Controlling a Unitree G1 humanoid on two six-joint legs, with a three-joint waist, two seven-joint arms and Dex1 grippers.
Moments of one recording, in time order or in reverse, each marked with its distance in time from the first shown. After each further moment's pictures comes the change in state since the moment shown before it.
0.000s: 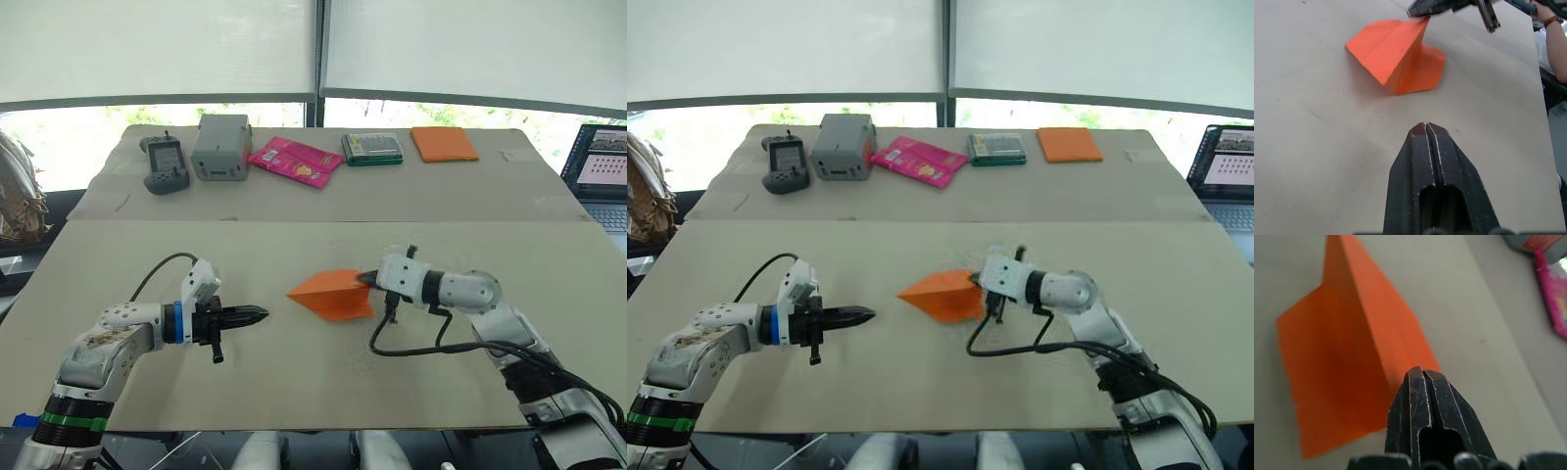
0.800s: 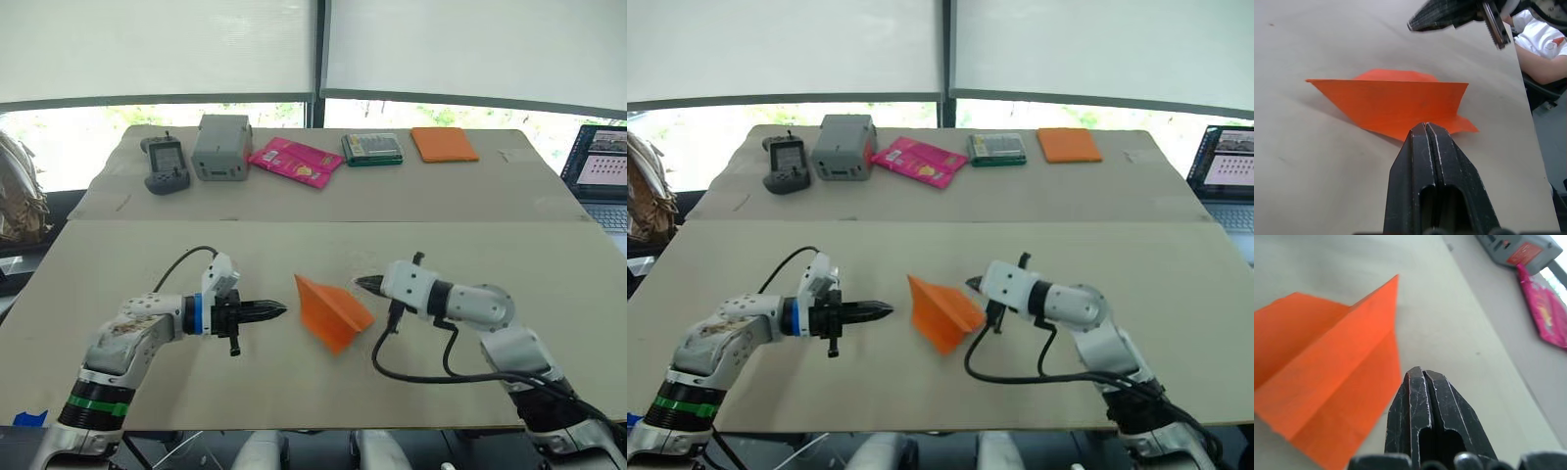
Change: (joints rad) left arm -0.104 -0.083 -0.110 0.043 0.008 -0.006 -0.010; right arm 0.068 0.002 -0.111 -0.220 0.031 0.100 -0.037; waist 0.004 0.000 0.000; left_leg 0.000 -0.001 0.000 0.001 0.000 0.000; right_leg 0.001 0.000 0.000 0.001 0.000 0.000
